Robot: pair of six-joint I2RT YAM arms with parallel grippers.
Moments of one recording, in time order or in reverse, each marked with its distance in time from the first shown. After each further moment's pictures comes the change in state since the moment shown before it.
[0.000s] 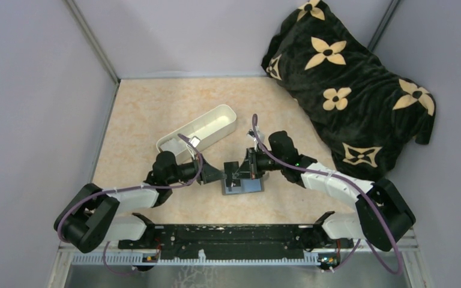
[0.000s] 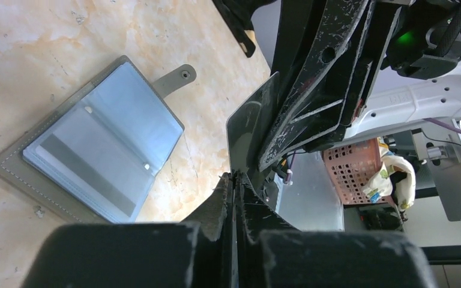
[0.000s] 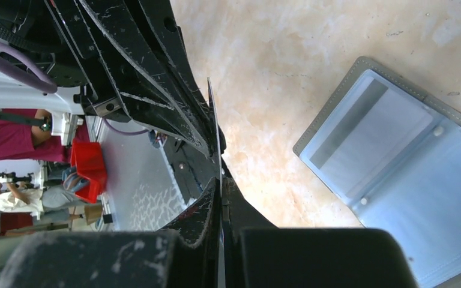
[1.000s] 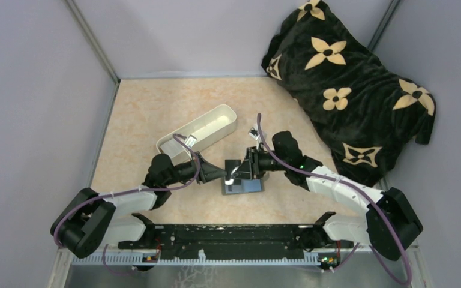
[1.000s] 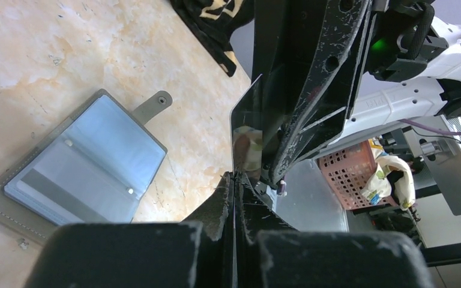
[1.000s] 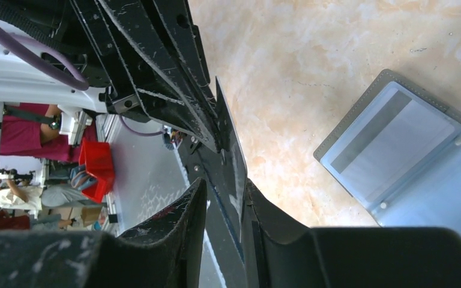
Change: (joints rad) left arm -0.006 -0.050 -0.021 0.099 -0.026 0.008; right arm 0.013 -0.082 0.000 -0.010 0.003 0.017
